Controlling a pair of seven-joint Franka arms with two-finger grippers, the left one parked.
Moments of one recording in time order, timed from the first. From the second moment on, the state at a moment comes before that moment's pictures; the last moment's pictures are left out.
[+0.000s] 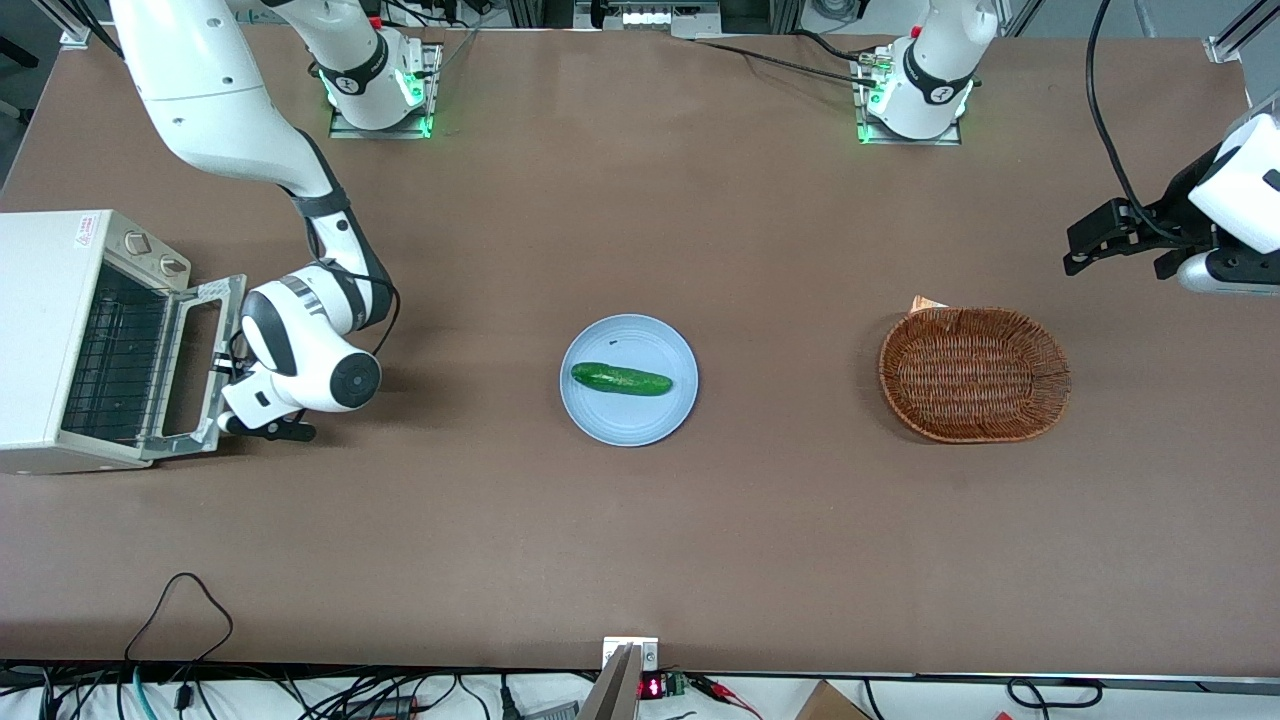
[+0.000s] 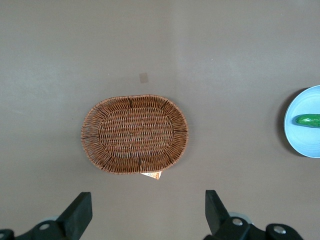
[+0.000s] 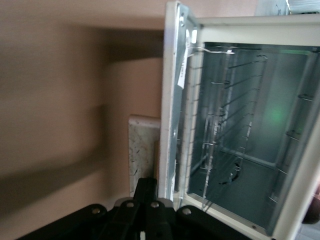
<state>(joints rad) 0.24 0.71 -0.07 -1.72 -0.85 1.78 0.70</state>
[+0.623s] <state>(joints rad) 0.24 0.77 -0.07 -1.71 -0.83 1.81 0.70</state>
